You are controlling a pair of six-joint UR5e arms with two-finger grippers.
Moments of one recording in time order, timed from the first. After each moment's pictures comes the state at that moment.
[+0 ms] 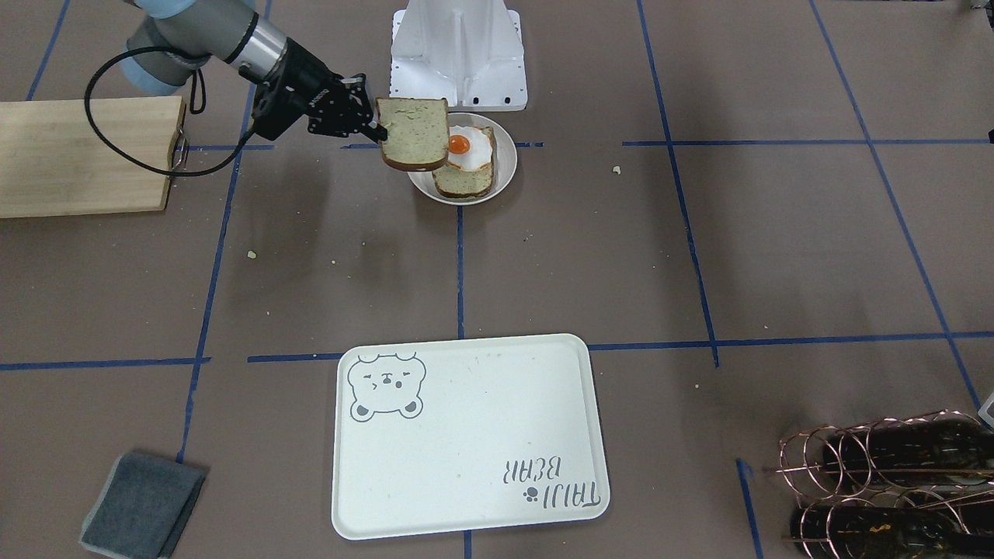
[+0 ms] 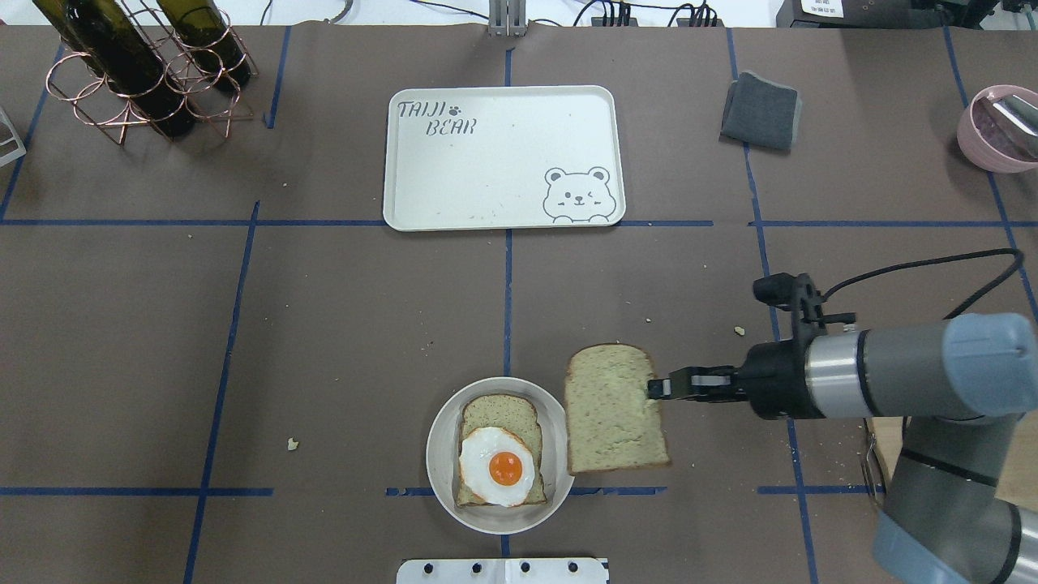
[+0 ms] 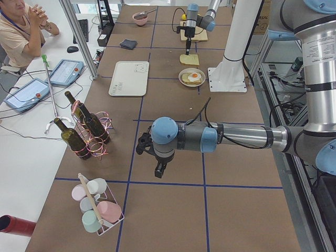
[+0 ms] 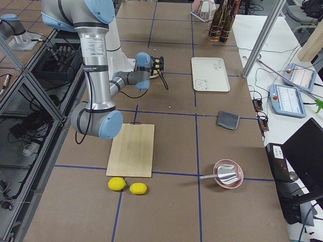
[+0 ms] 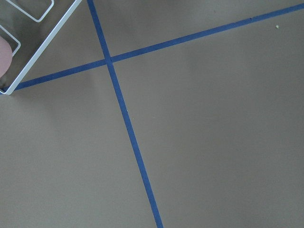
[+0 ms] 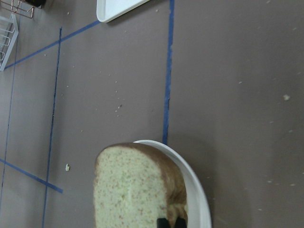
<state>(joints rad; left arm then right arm) -1.57 -1.36 -1.84 -1.58 -2.46 0.25 0.32 -1.39 1.91 -0.60 1.78 1.50</state>
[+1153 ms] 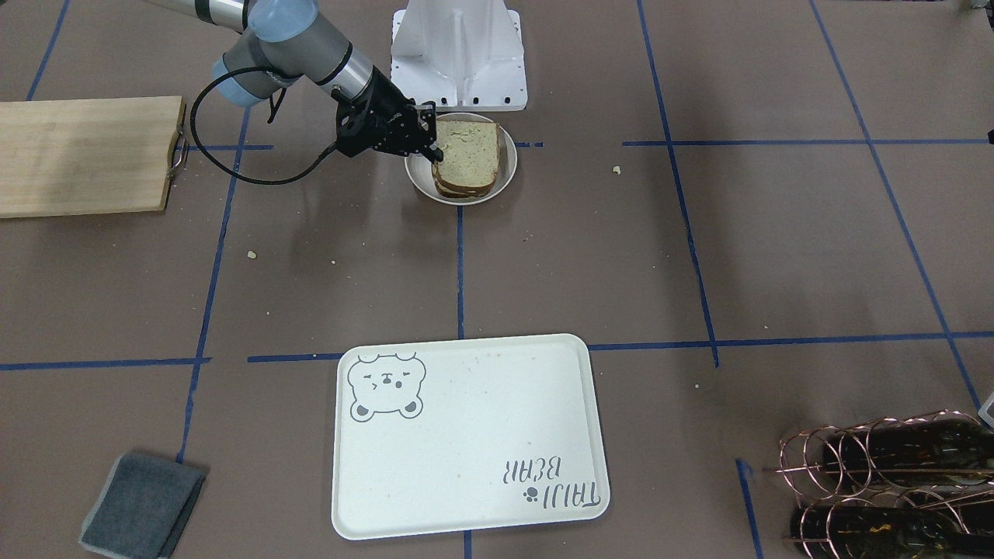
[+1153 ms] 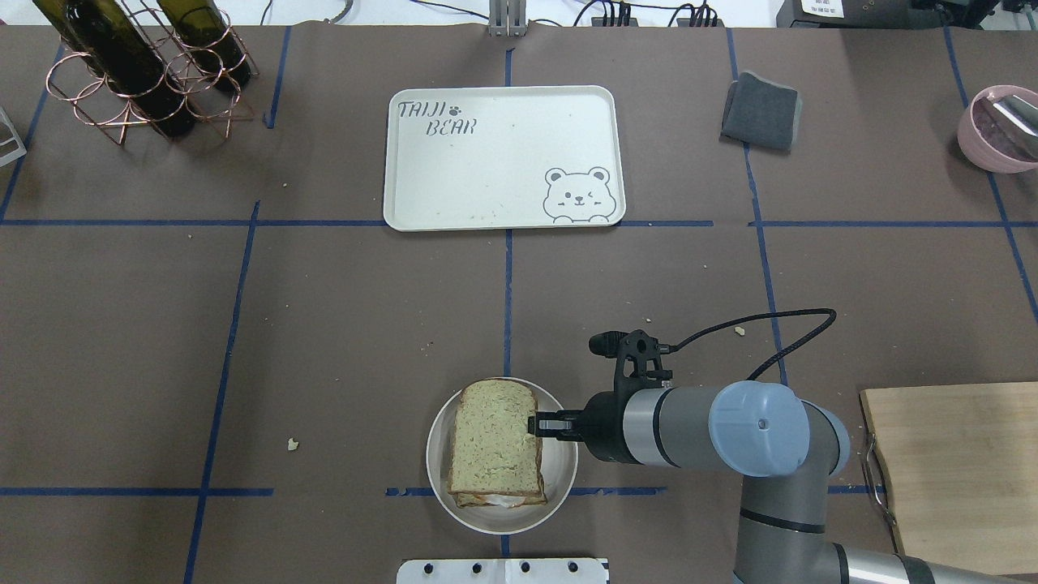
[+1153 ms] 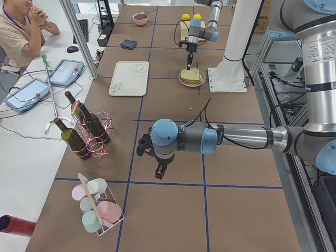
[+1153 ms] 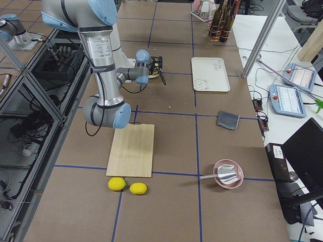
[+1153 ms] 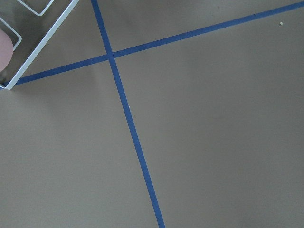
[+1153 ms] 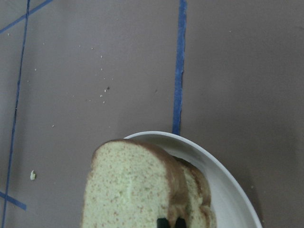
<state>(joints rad) -1.57 -1.36 -1.84 -1.58 -2.46 0.25 0.26 -1.25 1.77 -0.68 1.70 1.49</state>
